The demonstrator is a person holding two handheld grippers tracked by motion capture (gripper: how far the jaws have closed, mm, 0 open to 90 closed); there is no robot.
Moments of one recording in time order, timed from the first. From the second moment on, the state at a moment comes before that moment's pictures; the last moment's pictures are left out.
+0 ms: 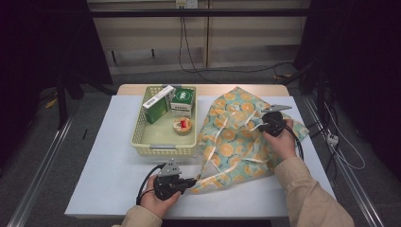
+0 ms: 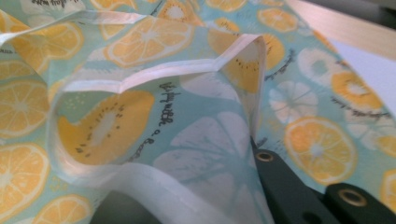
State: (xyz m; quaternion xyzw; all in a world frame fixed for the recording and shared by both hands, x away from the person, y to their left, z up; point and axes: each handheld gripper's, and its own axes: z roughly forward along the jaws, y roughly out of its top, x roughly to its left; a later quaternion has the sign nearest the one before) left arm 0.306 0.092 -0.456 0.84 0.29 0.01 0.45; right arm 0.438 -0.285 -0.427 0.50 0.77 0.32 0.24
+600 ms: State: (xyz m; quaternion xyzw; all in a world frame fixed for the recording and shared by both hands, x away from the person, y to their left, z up) left arm 0.305 0.097 -0.456 0.84 0.29 0.00 0.46; right arm 0.427 -0.245 -0.455 0.46 0.82 0.30 0.17
